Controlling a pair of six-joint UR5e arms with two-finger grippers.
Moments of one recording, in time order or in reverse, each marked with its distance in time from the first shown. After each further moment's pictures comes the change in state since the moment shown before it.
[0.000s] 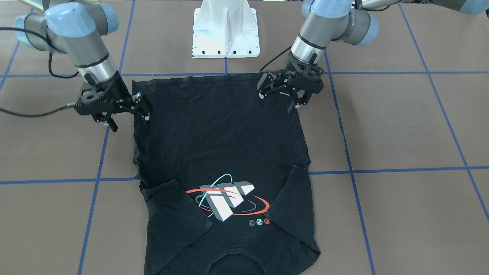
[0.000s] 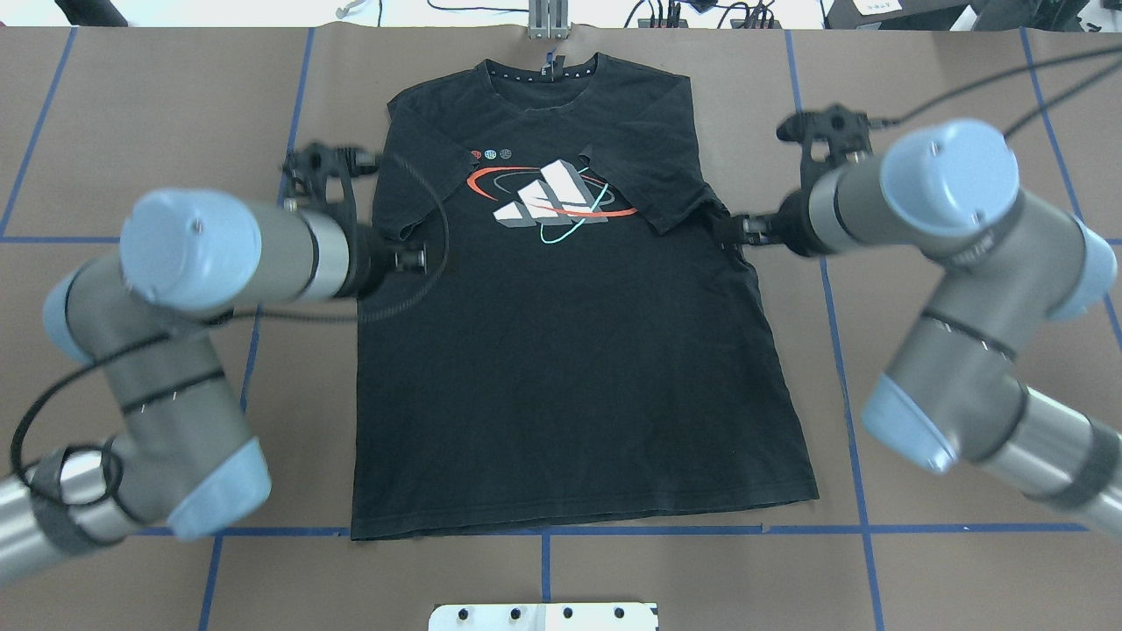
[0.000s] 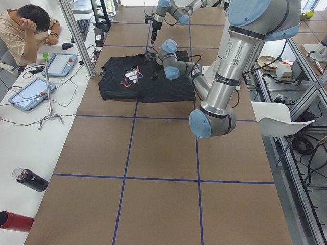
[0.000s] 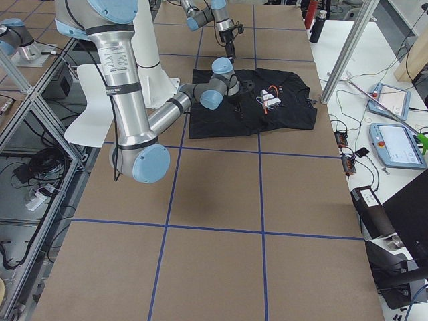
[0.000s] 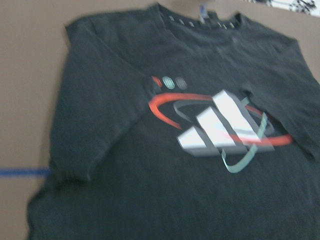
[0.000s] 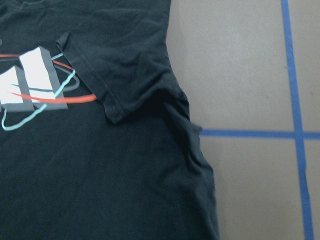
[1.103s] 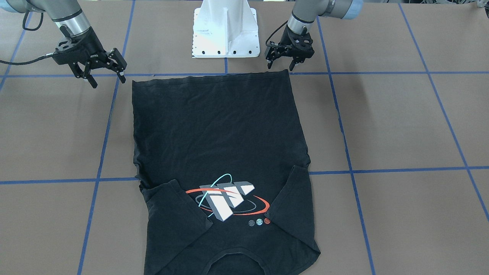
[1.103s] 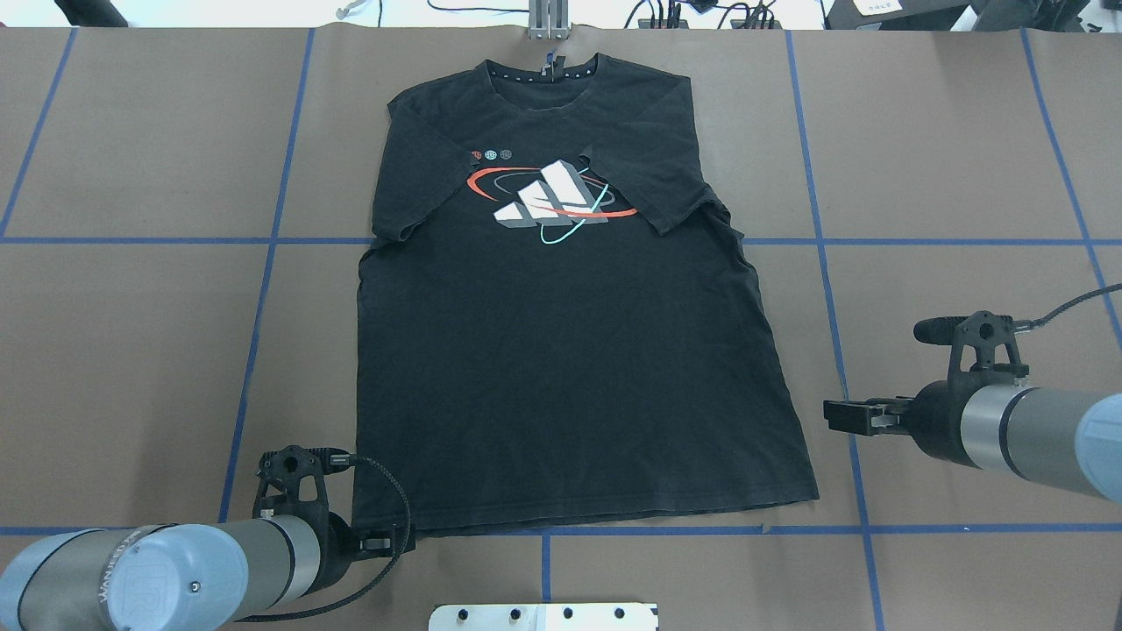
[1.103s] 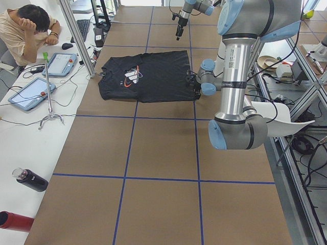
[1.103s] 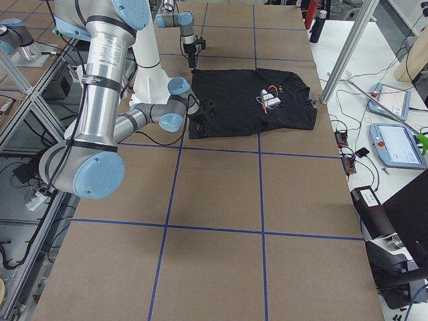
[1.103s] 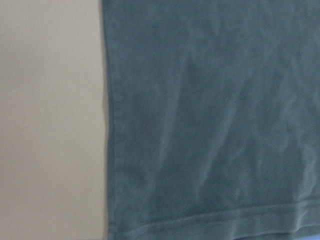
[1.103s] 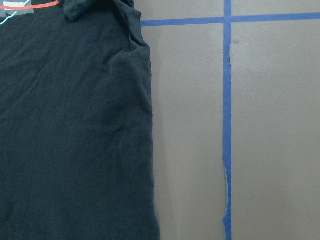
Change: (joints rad) left arm 0.388 0.250 -0.104 0.030 0.176 -0.307; right arm -0.222 -0.430 0.185 0.292 -0.161 0.123
